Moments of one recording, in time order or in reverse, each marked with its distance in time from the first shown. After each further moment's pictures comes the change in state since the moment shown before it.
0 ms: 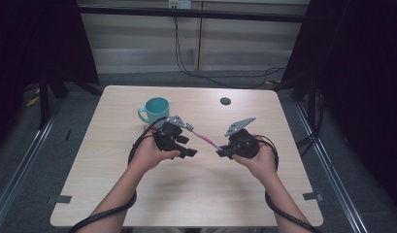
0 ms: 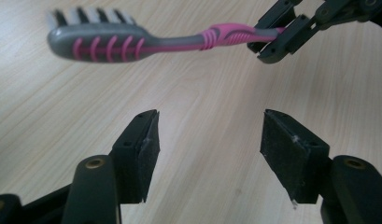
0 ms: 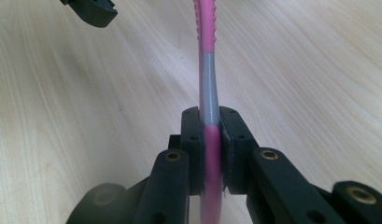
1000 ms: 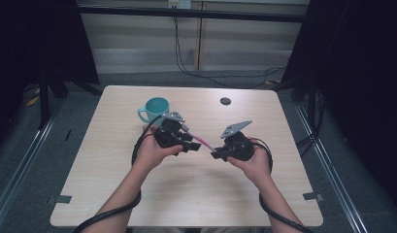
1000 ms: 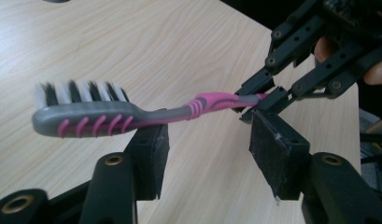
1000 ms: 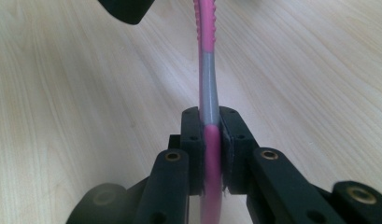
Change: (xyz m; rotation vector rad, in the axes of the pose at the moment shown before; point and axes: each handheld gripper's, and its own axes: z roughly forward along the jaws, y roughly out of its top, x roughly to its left) left arm 0.002 0.004 -0.002 -0.133 -0.037 -0.105; right arm 0.007 0.000 0.012 -0.047 0.025 0.010
